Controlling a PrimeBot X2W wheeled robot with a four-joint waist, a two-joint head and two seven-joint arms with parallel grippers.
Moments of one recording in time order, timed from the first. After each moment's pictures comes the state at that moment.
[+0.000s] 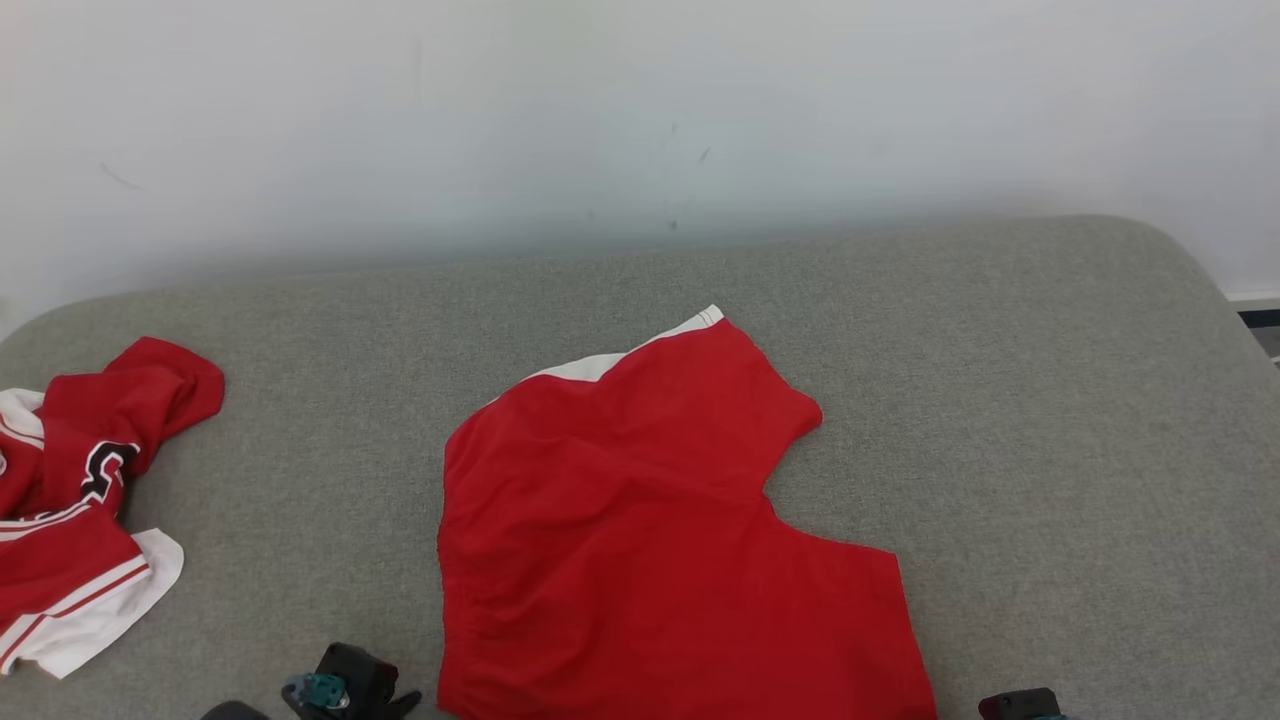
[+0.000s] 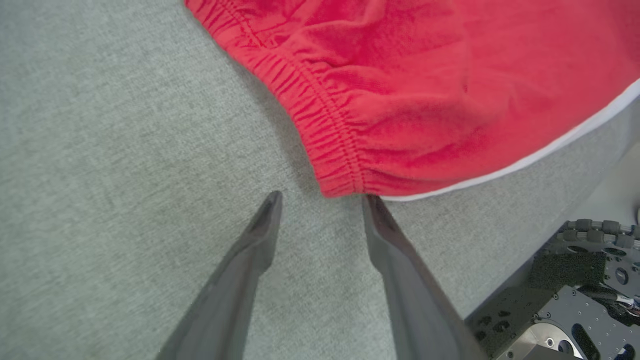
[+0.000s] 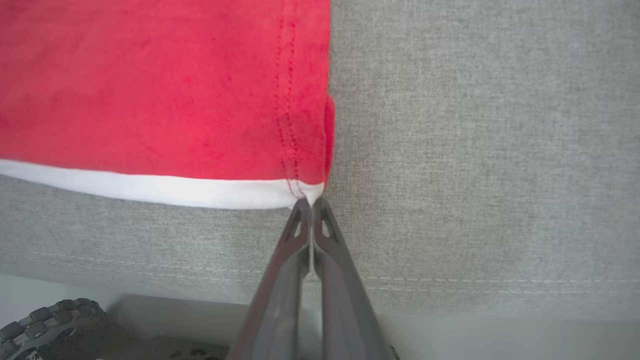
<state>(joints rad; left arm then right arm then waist) -0.32 0.46 -0.93 0.49 -0.60 -0.13 0.09 0.18 -0.12 0.19 0.16 0.29 -0.08 0.41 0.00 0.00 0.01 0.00</state>
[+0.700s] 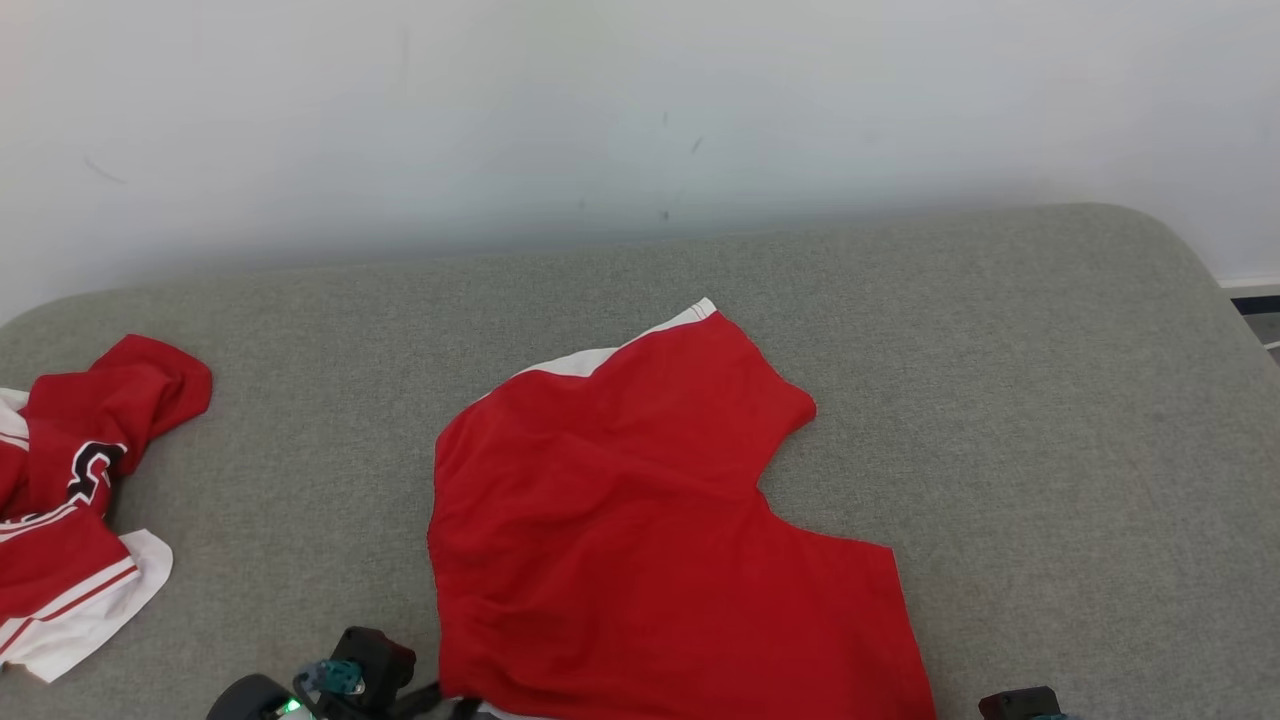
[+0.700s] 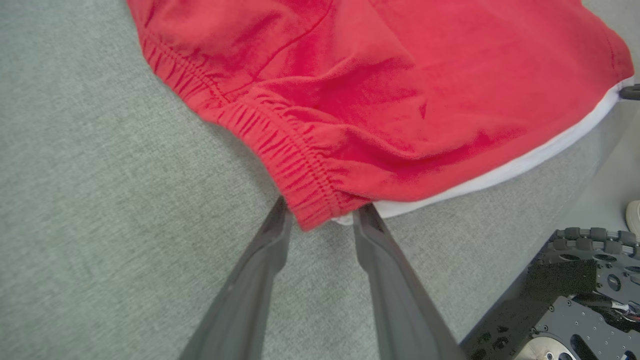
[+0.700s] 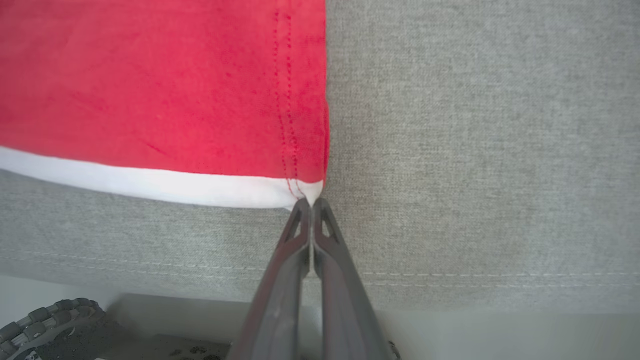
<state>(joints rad) -0.36 0.46 -0.98 0.47 -0.61 -0.13 0.04 0.18 -0.12 0.19 0.16 0.29 -0.08 0.41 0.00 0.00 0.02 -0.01</state>
